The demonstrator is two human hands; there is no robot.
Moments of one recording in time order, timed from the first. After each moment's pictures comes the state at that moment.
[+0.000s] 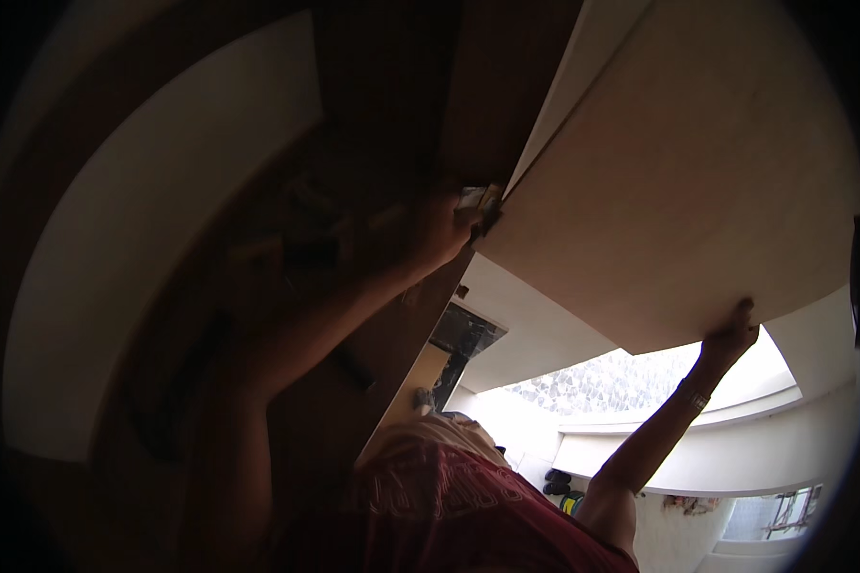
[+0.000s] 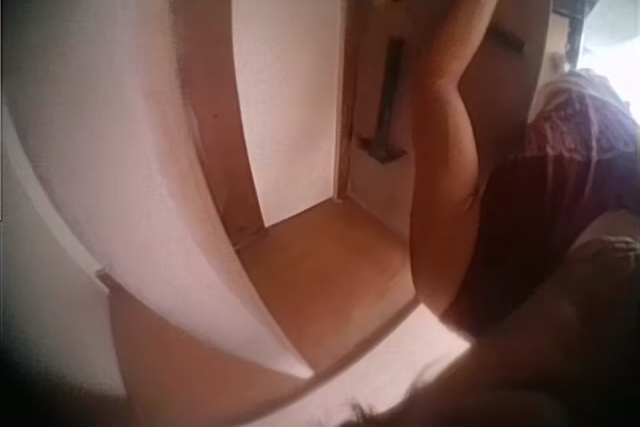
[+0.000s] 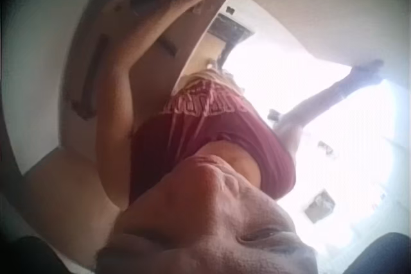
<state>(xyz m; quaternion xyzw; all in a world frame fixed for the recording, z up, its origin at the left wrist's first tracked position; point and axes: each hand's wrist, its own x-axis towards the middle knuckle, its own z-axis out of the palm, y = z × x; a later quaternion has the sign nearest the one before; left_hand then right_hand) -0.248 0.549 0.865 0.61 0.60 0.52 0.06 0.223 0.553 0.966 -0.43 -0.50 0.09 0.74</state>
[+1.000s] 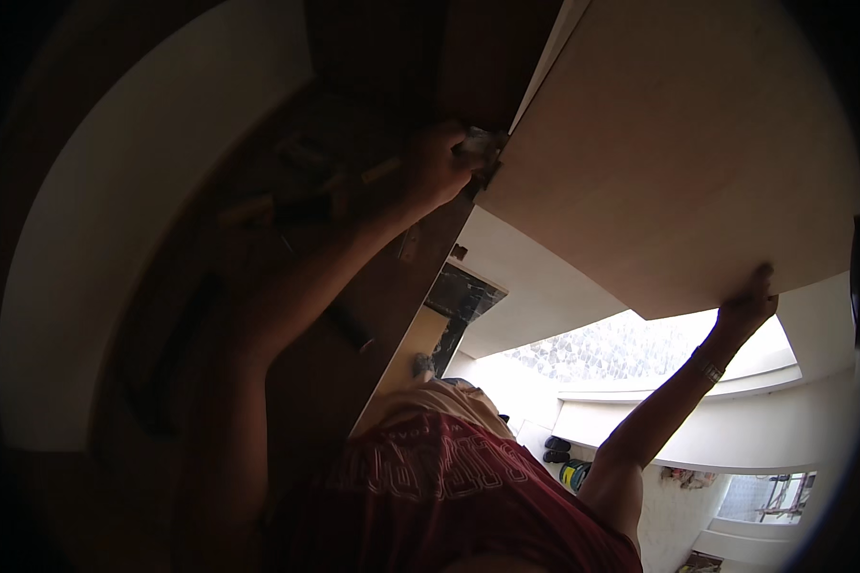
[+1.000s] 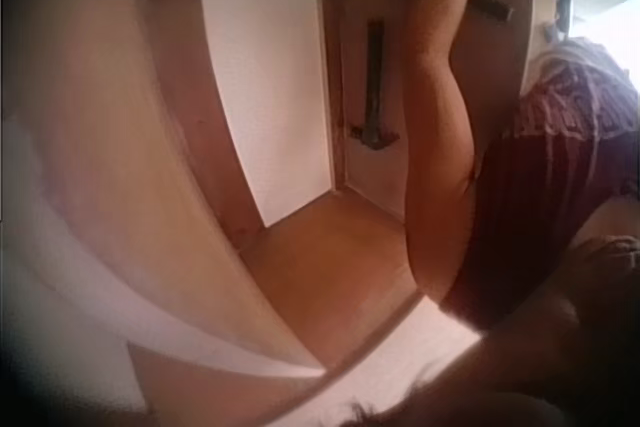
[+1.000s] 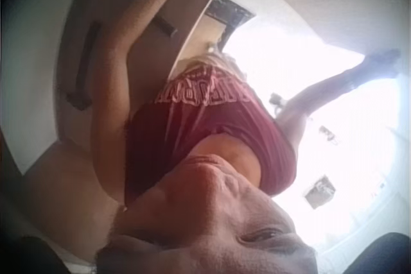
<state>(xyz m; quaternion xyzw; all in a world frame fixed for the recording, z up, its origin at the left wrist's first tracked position) -0.252 0.555 0.878 0.64 0.55 0.53 0.06 0.225 0.540 0.981 -0.43 -0.51 0.13 0.74</state>
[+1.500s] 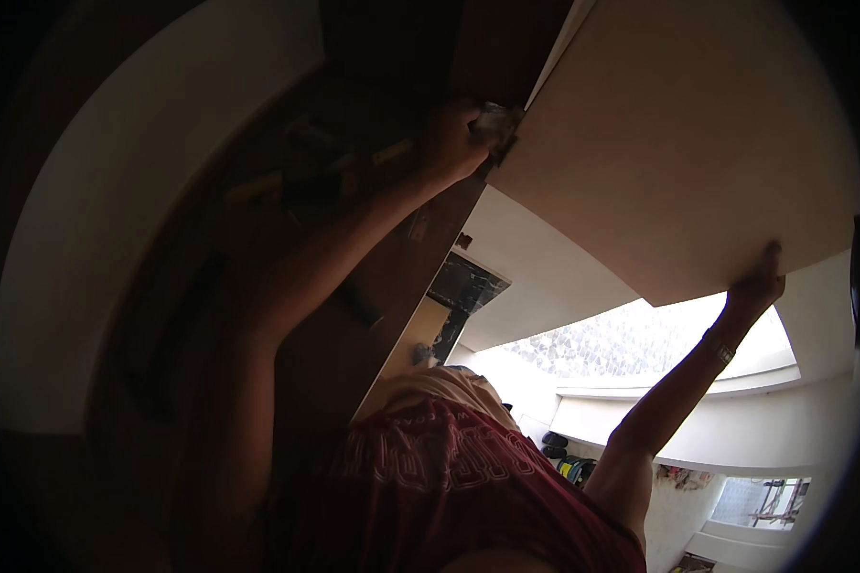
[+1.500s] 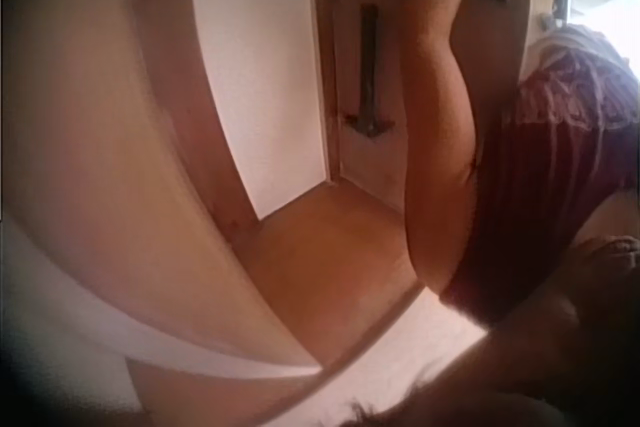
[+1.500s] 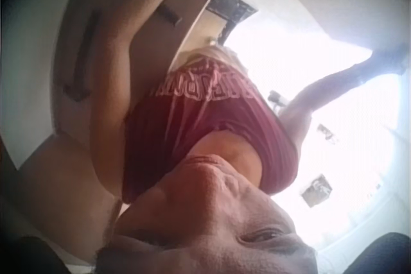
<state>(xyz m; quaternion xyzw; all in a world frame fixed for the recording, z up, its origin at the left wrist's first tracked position) -0.251 0.563 0.876 0.65 0.53 0.55 -0.01 0.221 0.552 0.990 -0.45 -0.55 0.06 0.71</state>
